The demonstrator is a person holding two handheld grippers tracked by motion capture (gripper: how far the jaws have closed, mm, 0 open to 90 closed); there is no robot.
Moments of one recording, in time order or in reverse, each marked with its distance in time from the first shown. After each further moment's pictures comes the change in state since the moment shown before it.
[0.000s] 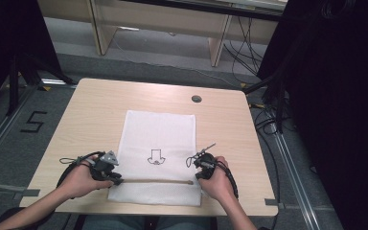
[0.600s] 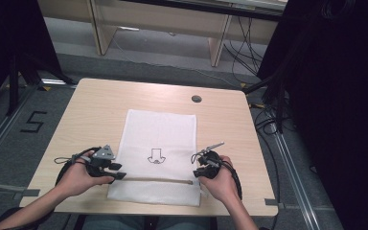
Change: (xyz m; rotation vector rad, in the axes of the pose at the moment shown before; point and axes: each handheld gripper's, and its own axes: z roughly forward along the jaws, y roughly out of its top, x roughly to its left) left arm 0.006 0.003 -0.009 -0.186 0.025 0.012; right arm -0.002 -0.005 -0.019 -0.136 0.054 0.079
